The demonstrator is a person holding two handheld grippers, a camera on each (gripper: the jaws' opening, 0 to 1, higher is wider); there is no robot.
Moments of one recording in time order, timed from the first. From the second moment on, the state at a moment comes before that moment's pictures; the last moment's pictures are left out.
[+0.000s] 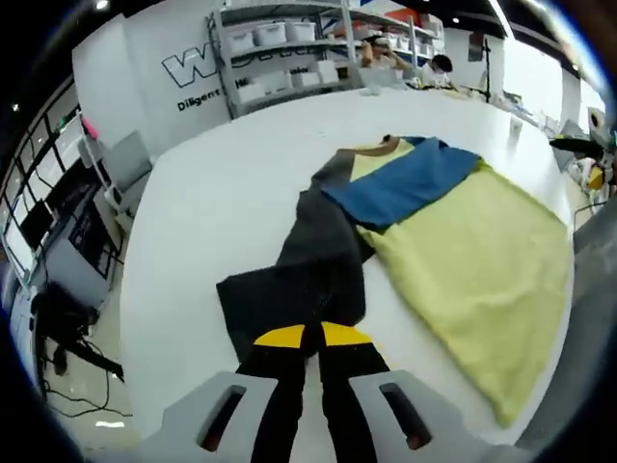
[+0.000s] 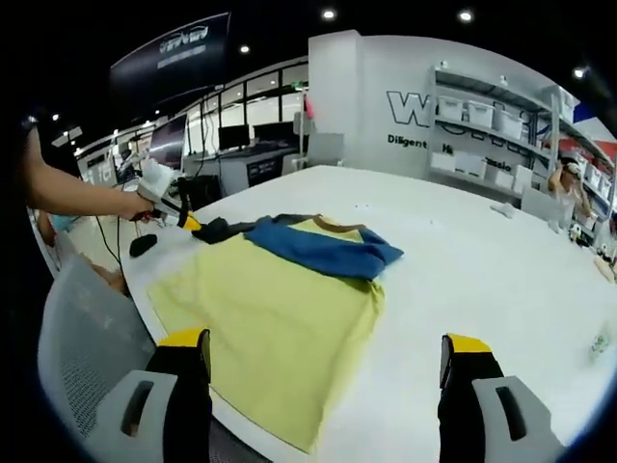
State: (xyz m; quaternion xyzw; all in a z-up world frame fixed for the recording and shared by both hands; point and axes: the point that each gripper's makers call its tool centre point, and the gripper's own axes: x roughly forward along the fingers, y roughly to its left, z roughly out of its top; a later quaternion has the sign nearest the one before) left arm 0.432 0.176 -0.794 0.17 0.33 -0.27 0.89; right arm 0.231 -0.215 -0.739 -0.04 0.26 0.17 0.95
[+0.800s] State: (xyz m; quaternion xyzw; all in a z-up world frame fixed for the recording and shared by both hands) left arm 0.481 0.160 -0.692 0.15 0.23 -0.26 0.93; right arm 0.219 -0.211 -0.744 -0.05 0.27 0.19 0.94
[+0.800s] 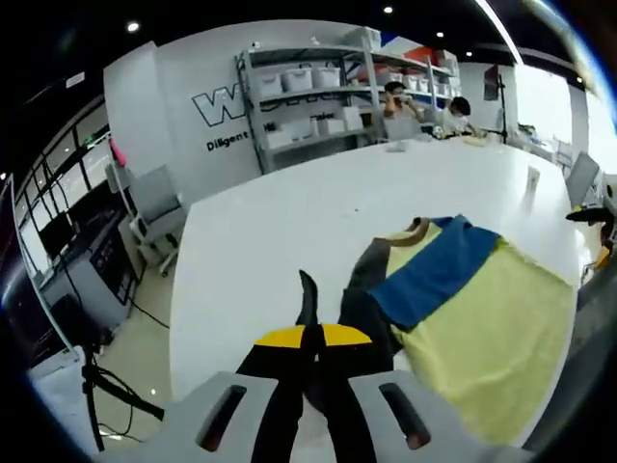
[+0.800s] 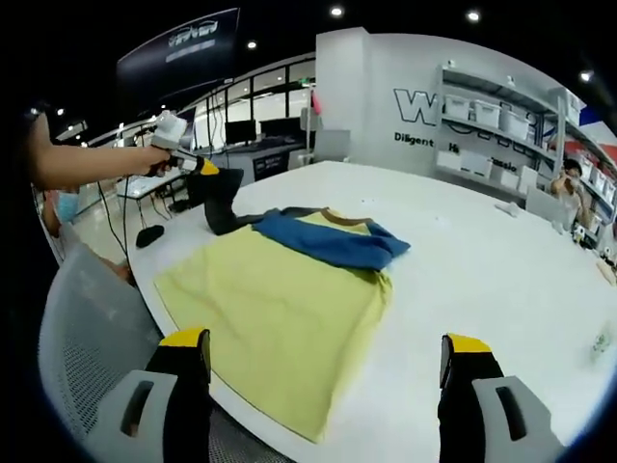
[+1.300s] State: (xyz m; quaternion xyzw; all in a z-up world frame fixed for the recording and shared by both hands) left arm 0.512 0.081 -0.618 0.14 0.16 -0.30 0.93; right arm 0.219 -0.209 -0.744 -0.04 0.27 0.19 0.94
